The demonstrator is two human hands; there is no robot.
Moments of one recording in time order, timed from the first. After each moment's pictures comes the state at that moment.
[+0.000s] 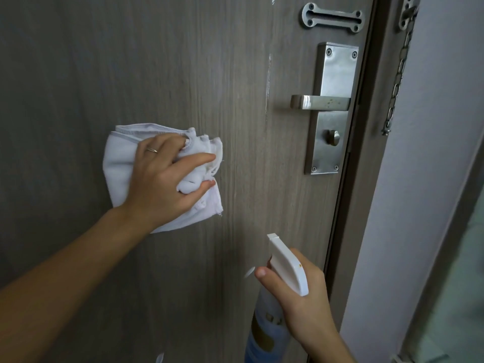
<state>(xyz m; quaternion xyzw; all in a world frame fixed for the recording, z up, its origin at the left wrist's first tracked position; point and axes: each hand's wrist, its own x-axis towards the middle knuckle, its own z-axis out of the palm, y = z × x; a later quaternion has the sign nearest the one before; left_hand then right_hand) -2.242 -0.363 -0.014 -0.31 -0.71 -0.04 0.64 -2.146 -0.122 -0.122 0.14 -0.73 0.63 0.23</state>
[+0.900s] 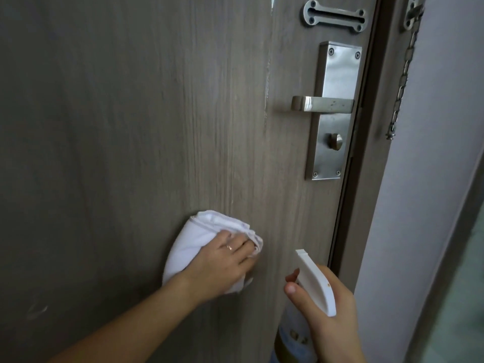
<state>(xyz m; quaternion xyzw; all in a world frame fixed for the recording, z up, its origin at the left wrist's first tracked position) -2.287 -0.295 -0.153 -0.40 -0.74 0.24 0.48 -2.156 -0.091 -0.142 0.08 -0.71 0.64 0.27</state>
